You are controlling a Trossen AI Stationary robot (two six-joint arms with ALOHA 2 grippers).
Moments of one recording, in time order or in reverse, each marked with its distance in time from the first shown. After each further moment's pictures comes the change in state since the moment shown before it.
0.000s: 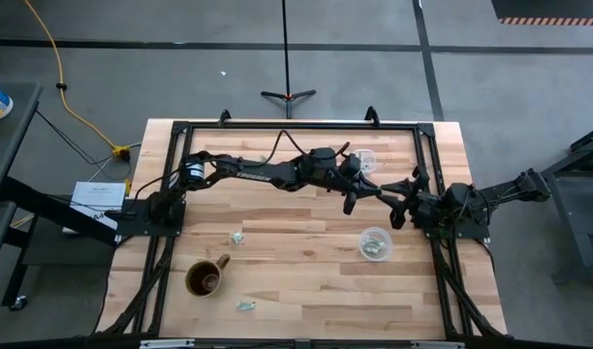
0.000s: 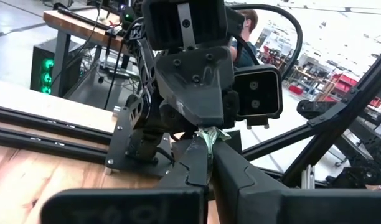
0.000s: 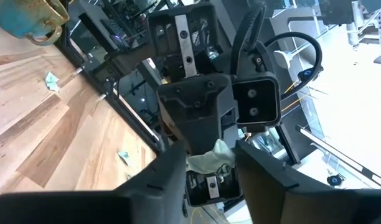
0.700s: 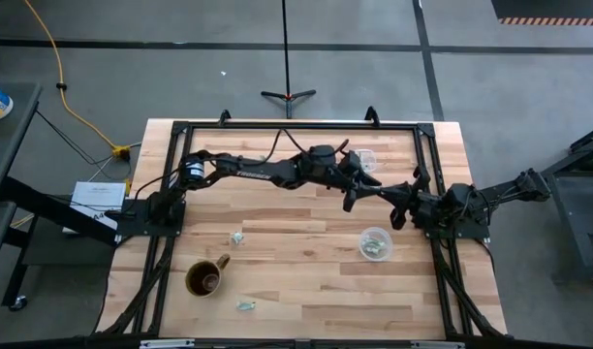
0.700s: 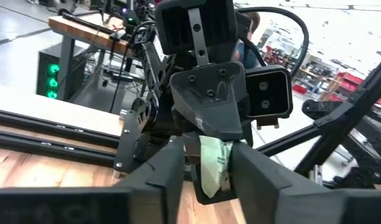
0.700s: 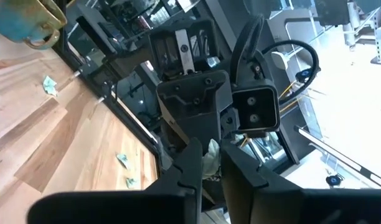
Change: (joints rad) left arm 0.005 0.000 0.000 0.003 0.019 0.019; right arm 0.002 0.000 0.000 0.014 0.018 0.001
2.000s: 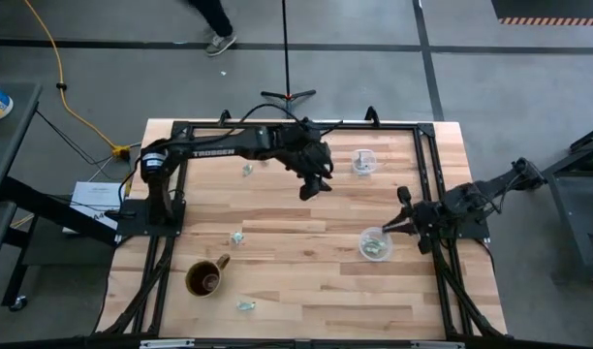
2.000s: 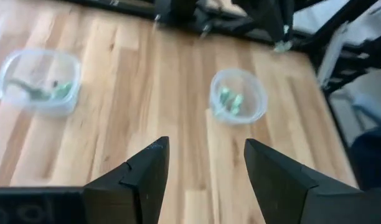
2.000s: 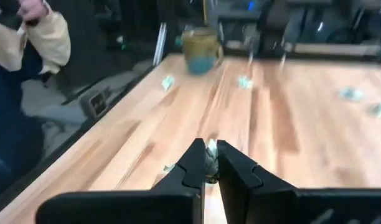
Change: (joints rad) left arm 0.097 -0.330 -0.001 -1.027 0.034 0.322; right arm 0.168 0.003 0.195 -0.647 -0.290 1.139
